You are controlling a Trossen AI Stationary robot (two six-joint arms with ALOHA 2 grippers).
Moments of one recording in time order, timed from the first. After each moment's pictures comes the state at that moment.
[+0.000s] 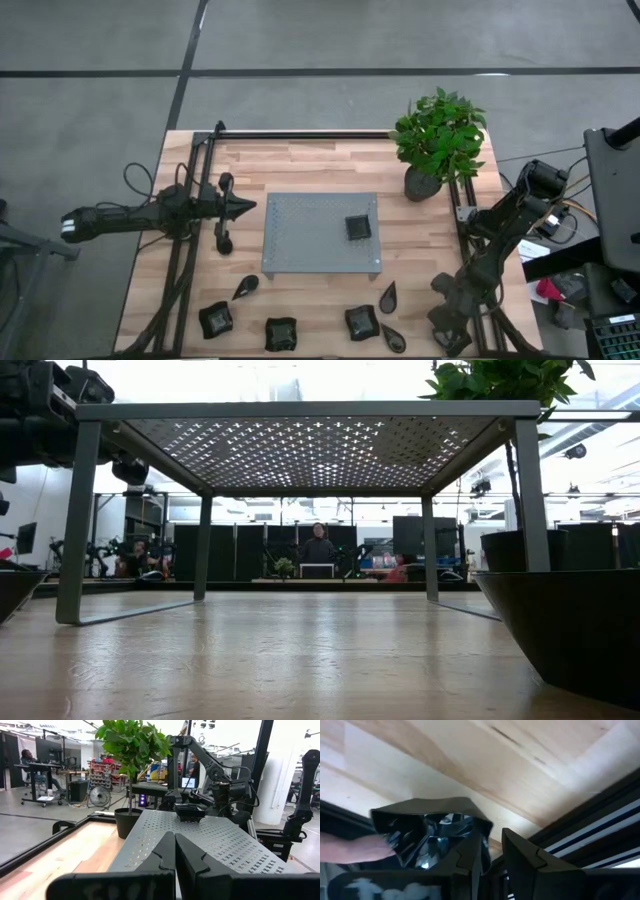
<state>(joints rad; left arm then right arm) 0.15 0.26 0.01 0.34 0.11 -0.11 1.01 1.42 0.71 -0.56 -0.38 2.08</state>
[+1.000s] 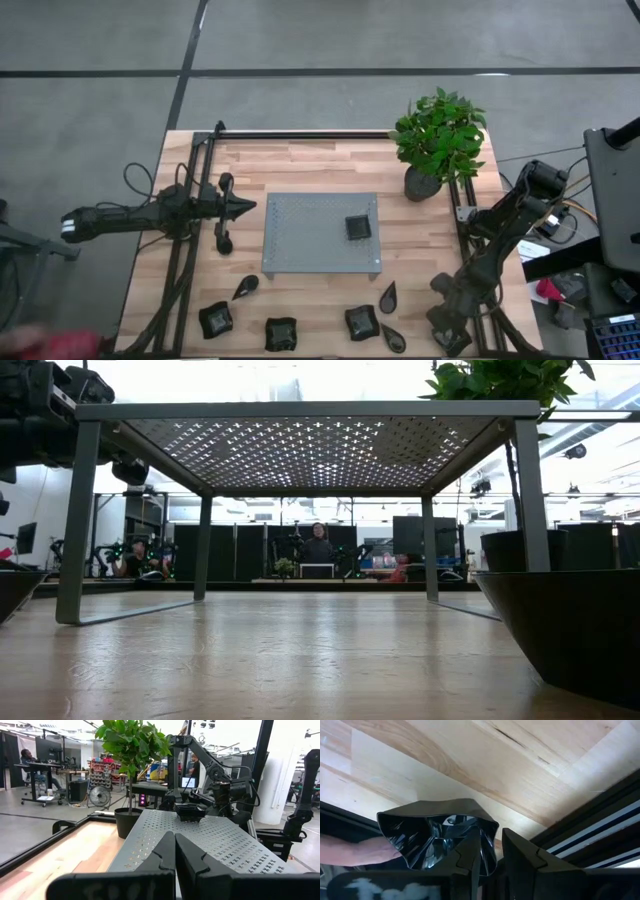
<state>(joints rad) 0.15 0.26 0.01 0.34 0.11 -0.11 1.01 1.44 0.72 -0.54 -0.37 2.11</state>
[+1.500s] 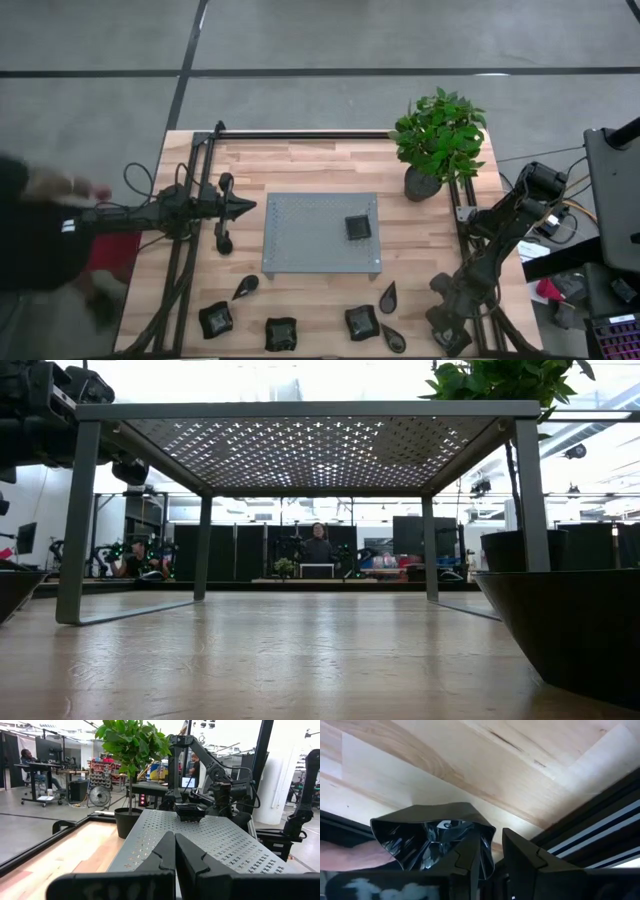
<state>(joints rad) 0.15 0.26 0.01 0.33 0.11 -0.11 1.00 1.46 0.73 -0.55 -0.38 2.11</state>
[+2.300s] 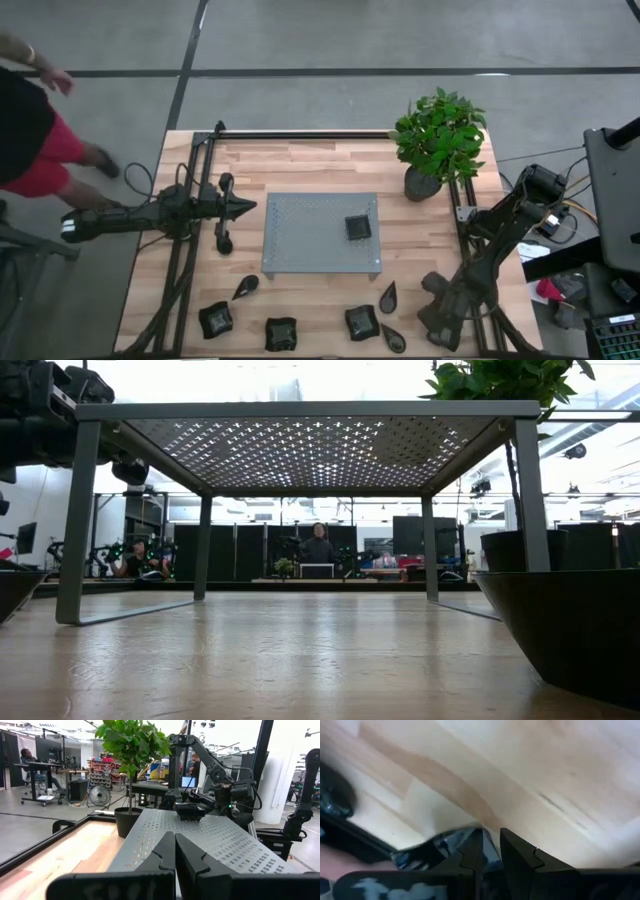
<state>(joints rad) 0.15 0.26 0.01 0.33 0.11 -0.11 0.98 1.46 0.73 -0.52 -0.16 1.98</state>
